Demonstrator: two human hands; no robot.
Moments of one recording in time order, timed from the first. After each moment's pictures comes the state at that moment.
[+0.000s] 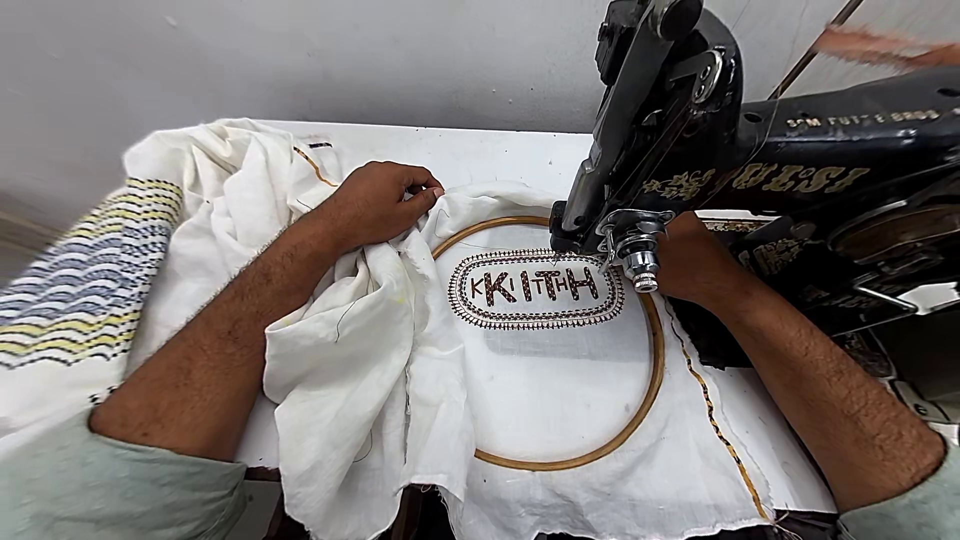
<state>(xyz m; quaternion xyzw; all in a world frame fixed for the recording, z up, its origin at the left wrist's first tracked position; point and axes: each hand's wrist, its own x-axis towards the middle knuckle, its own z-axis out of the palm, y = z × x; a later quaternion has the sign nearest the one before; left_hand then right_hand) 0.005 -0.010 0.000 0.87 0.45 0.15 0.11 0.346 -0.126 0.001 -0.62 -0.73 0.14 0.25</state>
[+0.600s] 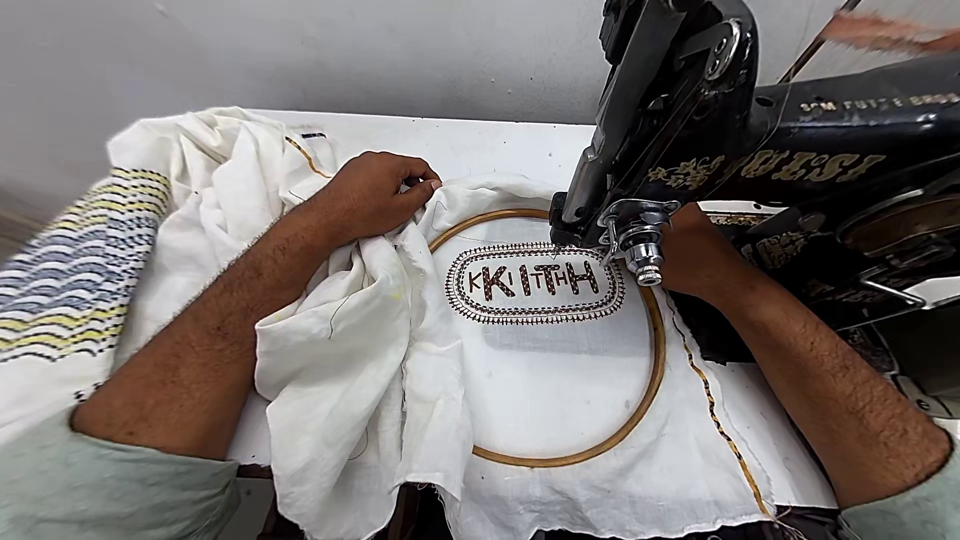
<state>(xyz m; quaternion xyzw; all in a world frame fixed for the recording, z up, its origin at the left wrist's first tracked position) 0.006 -0.011 0.000 0.88 0.45 0.14 0.10 0.346 -0.128 0.001 -0.61 -0.73 0.15 0.26</state>
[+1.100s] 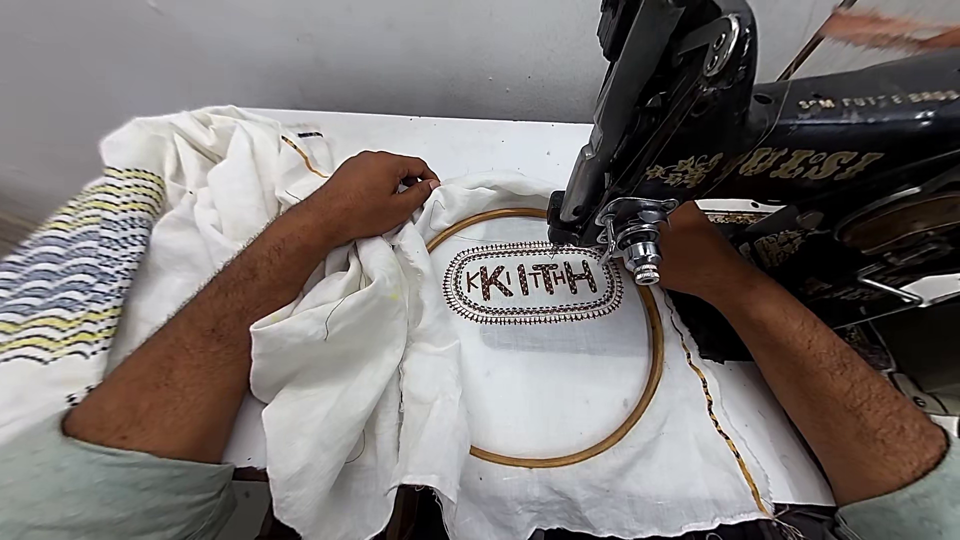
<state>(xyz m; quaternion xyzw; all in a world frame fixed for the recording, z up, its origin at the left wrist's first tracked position) 0.006 -0.011 0.000 0.88 0.44 0.14 0.10 0.346 -0.127 0.001 -0.61 -0.73 0.15 0.26</state>
